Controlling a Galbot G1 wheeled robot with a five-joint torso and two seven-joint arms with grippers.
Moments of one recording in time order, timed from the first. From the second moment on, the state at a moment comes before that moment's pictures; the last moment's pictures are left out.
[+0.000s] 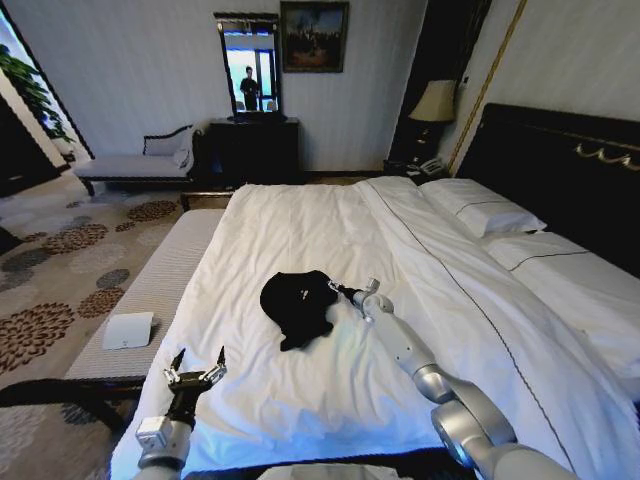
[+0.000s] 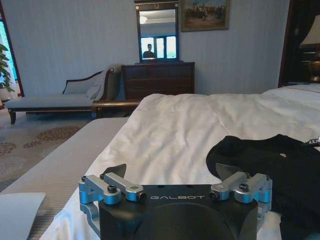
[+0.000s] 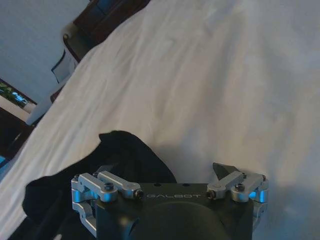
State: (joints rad) left arm 1.94 -1.29 -0.61 -2.28 -0.25 0.02 -0.21; right arm -0.48 1.35 0.10 0.81 1.04 -0.35 -0.07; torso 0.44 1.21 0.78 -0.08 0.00
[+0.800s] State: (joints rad) left arm 1.92 -1.26 -0.63 -2.28 -0.30 0.06 -0.23; right arm -0.48 1.37 0.13 0.77 1.01 -0.36 -0.09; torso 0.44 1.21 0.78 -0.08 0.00
